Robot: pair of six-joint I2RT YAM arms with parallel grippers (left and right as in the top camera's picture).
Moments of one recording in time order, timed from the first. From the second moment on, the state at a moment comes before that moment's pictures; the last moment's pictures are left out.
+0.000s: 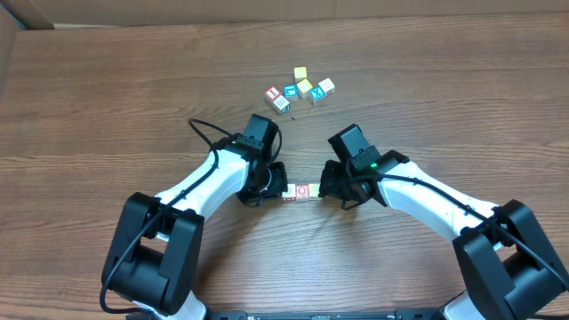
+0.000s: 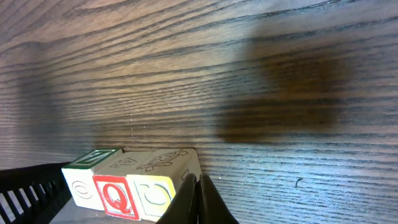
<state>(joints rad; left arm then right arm) -0.39 1.78 1.02 -0.66 0.22 -0.54 0.57 1.73 0.97 -0.46 -0.20 0.83</state>
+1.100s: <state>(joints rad) -0.39 1.78 1.02 -0.67 0.22 -0.54 0.60 1.73 0.97 -0.50 -0.18 0.88</state>
